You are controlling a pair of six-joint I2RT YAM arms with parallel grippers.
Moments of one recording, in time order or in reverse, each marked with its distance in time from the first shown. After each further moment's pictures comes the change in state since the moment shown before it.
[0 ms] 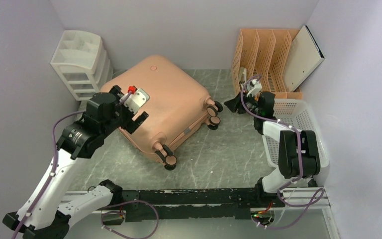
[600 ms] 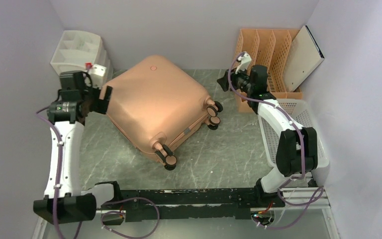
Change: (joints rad) left arm 0.534 0.224 0.129 -0.062 -0.001 -0.084; right arm 0.122 0.010 0.437 -0.326 0.141 -0.294
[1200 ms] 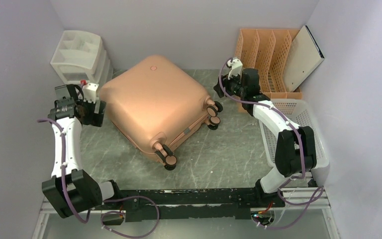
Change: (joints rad) left arm 0.337 0.087 -0.248 0.088 0.239 0.101; right arm 0.098 0.016 0.012 -0.121 0.150 -0.105
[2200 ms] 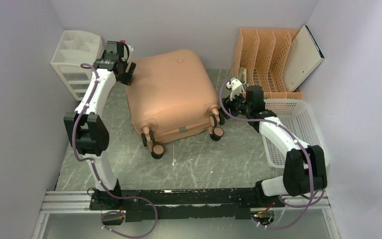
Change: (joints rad) left arm -0.443 0.662 0.688 0.061 -0.462 -0.144; right arm -0.011 -0.203 -0.253 -0.140 -0.081 -0.190
